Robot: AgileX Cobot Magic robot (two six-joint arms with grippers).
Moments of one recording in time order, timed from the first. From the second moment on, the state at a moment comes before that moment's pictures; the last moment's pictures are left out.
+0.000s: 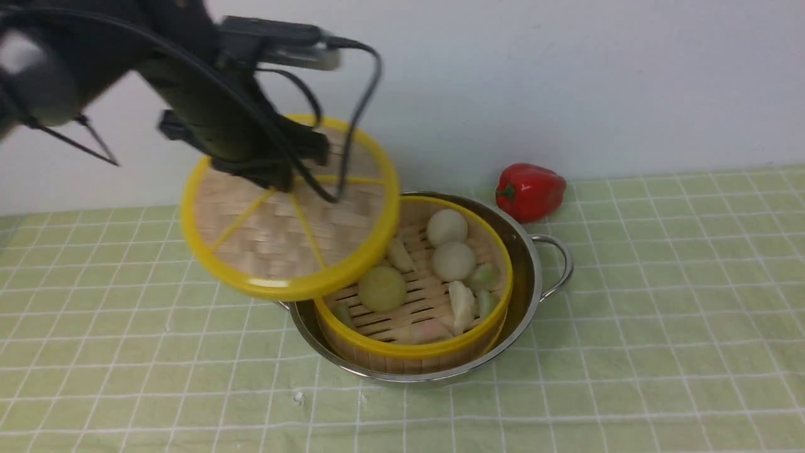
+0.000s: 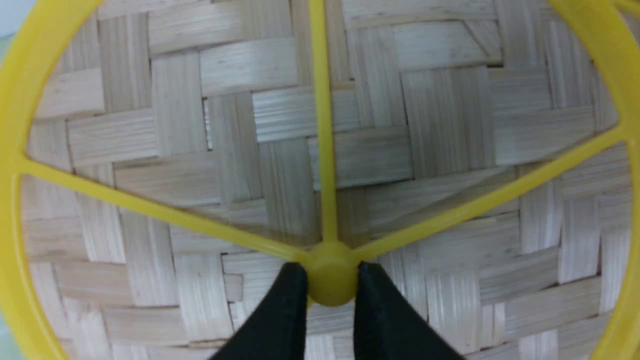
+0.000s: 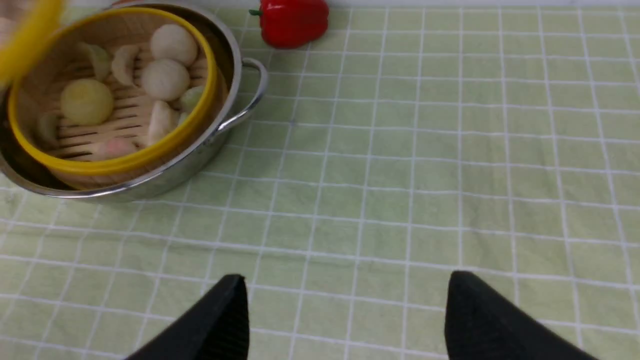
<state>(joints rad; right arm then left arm) 0.42 0.49 -0.89 -0.15 1.24 0.44 -0.37 1.89 -1.74 0.05 1.09 -0.02</state>
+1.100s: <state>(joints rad) 0.42 0.49 -0.89 -0.08 1.24 0.44 -0.56 2.16 -1.96 0.16 1.22 -0.07</state>
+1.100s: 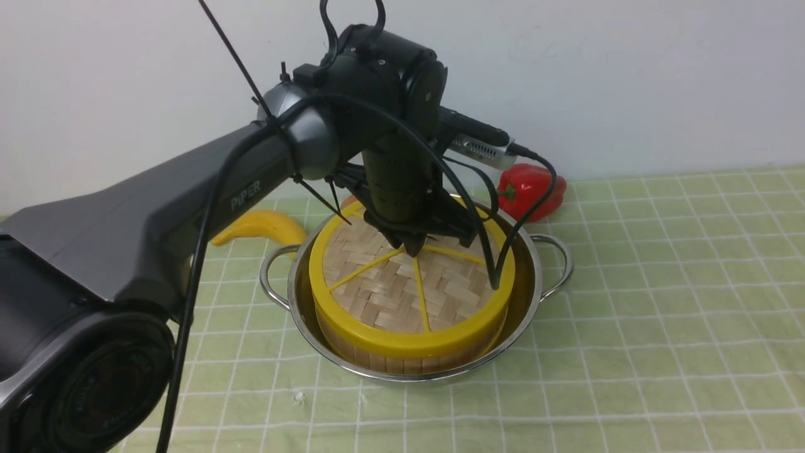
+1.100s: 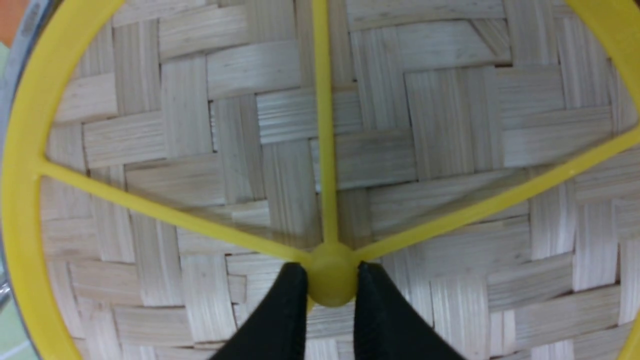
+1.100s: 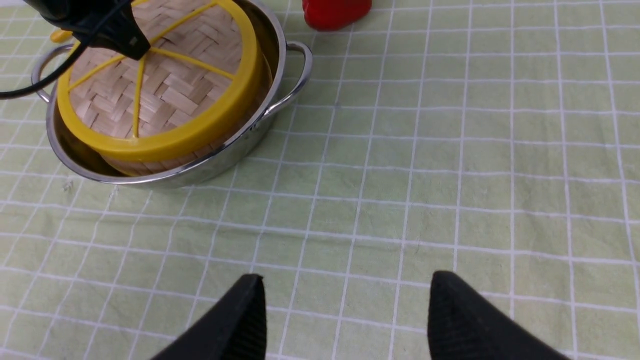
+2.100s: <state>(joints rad) 0.42 0.49 -0.89 -0.06 1.24 0.44 -0.56 2.17 -1.96 0.17 1.20 -0.07</state>
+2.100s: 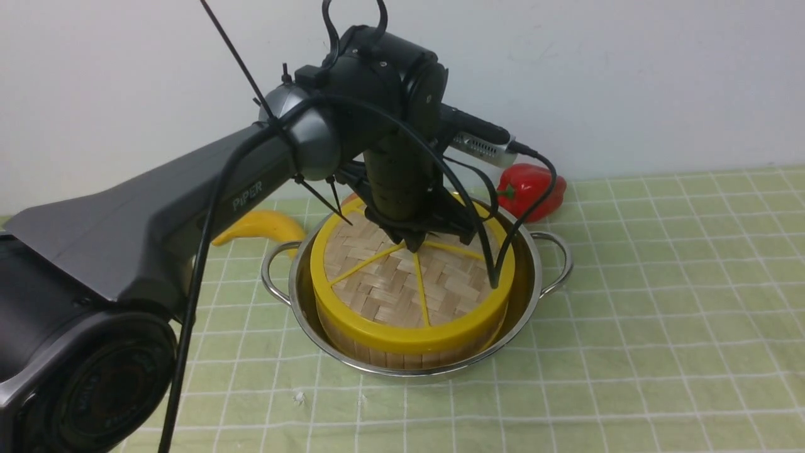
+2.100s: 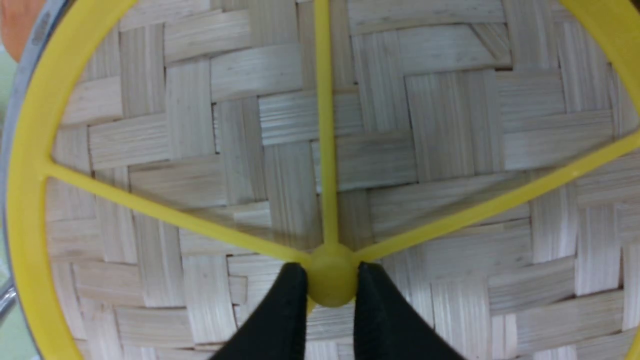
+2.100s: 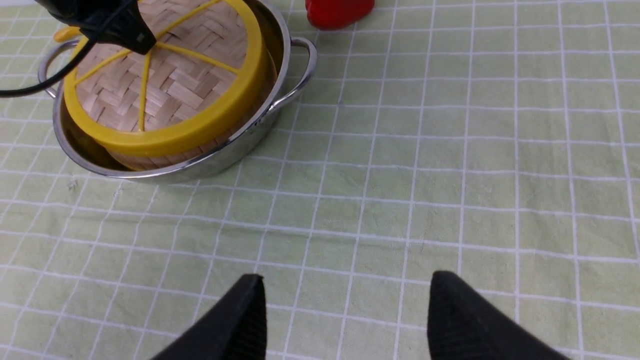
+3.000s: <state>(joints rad) 0.42 0.49 -0.89 -0.04 1.24 0.44 -0.56 2.12 -2.14 0.31 1.21 -0.07</state>
